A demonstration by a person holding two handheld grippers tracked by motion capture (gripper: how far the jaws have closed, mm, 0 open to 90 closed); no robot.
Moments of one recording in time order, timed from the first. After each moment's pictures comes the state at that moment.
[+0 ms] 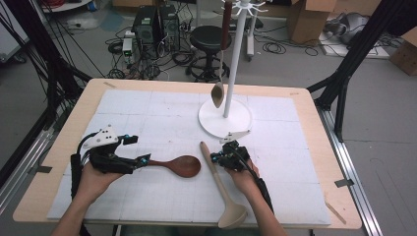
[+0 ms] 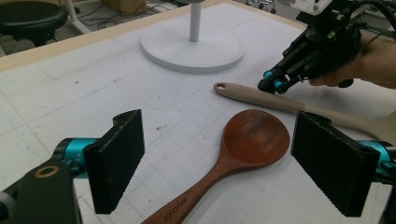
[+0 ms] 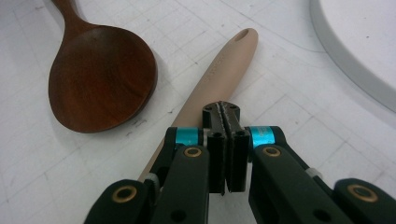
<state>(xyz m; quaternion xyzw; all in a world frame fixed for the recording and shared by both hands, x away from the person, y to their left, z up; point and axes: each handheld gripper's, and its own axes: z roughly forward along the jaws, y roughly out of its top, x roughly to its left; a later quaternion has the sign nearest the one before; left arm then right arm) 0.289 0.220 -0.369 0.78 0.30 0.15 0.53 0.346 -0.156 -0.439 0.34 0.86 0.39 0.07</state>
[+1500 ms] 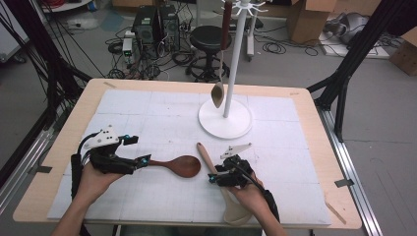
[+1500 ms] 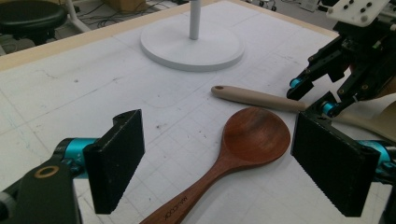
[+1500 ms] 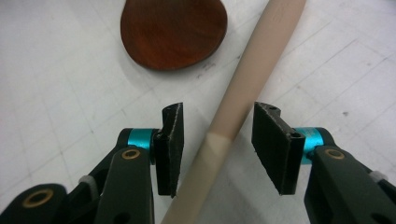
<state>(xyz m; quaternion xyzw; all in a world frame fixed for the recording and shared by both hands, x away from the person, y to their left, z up) 0.289 0.219 -0.370 0.78 0.30 0.15 0.52 0.301 -0.158 -0.437 0.32 0.87 0.36 0.04</state>
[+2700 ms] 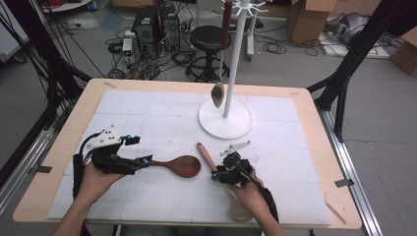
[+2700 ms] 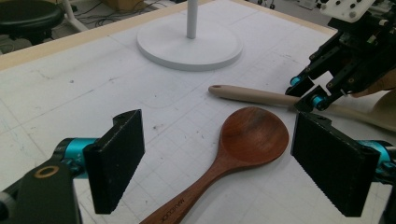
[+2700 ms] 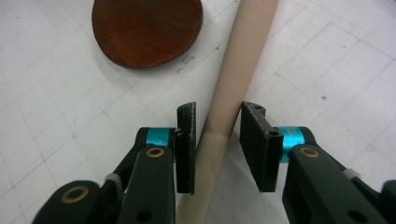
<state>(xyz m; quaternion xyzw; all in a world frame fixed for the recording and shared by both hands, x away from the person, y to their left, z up) 0.289 0.215 -0.370 0.79 0.30 0.15 0.52 0.304 -0.159 -0.431 0.37 0.87 0.34 0.04</state>
